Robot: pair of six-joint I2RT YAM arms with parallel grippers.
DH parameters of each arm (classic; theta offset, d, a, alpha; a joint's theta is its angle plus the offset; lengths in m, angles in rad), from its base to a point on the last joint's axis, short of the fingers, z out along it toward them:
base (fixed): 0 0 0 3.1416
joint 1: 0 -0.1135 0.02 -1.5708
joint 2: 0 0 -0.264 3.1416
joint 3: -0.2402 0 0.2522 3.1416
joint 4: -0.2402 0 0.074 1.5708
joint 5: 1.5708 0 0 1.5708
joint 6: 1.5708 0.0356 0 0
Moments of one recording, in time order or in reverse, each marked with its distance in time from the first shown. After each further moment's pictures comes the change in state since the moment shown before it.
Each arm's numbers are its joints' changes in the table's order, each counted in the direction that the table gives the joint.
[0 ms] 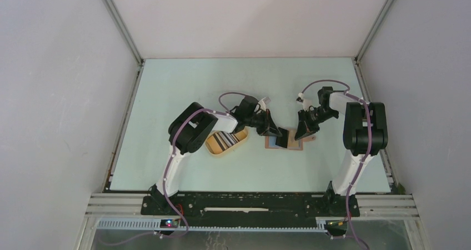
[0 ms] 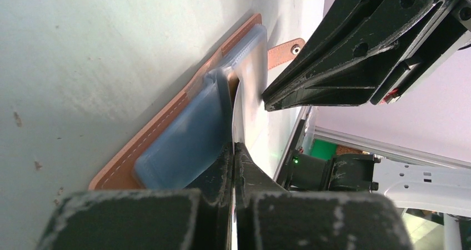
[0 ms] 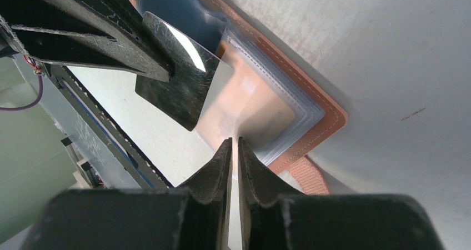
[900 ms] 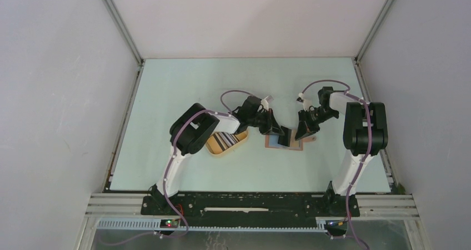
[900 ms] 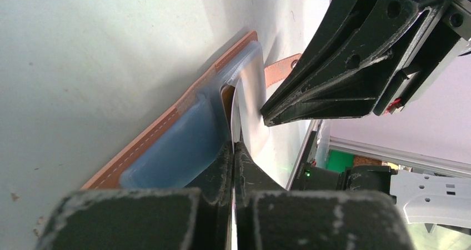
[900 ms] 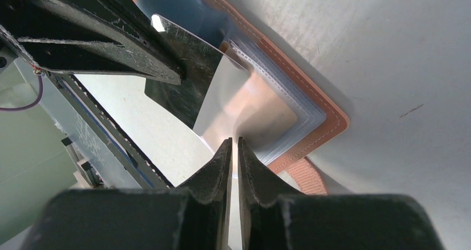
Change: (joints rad) left arm 0.027 -0.002 -0.017 0.016 -0.073 0.048; right arm 0.000 0.000 0.000 -0.002 0.001 0.000
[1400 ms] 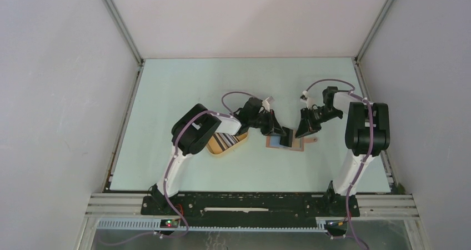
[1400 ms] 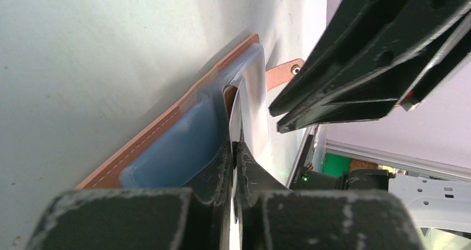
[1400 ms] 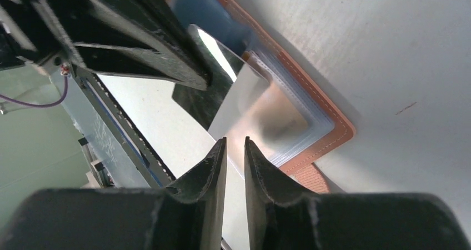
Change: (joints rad) left arm 0.017 -0.013 0.000 0.038 -0.017 -0.032; right arm 0.039 0.000 -0.005 -0.013 -0.073 -0.027
